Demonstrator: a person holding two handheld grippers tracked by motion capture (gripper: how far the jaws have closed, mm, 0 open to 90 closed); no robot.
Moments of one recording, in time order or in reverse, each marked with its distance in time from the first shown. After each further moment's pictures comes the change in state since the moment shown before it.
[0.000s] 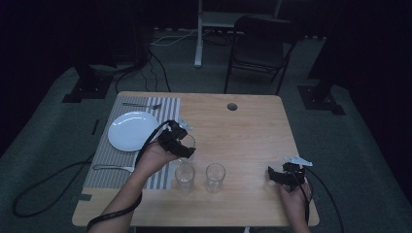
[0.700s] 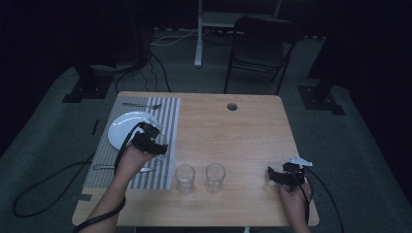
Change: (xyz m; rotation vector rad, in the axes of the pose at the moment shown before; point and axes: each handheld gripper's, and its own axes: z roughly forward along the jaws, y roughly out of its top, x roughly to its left) left arm 0.058 -0.055 0.005 0.049 0.171 -0.217; right arm 0.000 0.000 0.000 -0.002 0.001 -0.002
